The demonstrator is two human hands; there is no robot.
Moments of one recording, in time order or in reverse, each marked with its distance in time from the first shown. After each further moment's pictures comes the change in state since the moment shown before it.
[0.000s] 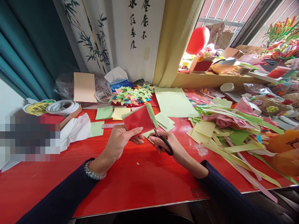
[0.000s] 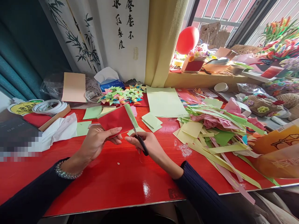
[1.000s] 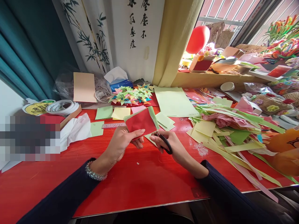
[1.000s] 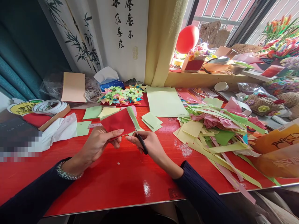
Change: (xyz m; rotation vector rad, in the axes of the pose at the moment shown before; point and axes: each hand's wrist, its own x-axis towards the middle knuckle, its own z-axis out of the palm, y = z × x) left_hand 0.000 -0.004 0.001 -0.001 -0.068 -0.056; right_hand 0.000 0.003 0.000 0.036 0.054 -0.031
